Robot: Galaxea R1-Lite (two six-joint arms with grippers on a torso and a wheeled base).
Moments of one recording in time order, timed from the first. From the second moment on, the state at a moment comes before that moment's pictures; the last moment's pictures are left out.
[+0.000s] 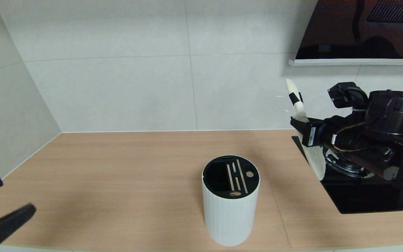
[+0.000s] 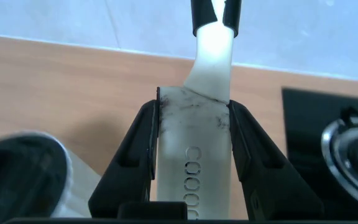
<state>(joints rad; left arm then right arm) -0.05 0.71 -0.62 0.06 -0.39 -0.04 0.43 1.67 -0.80 -0.77 -0.17 0.04</state>
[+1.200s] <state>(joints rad) -0.42 1.32 -0.74 -0.54 -0.45 -0.59 0.70 1.68 -0.87 -0.75 -0.18 0.08</state>
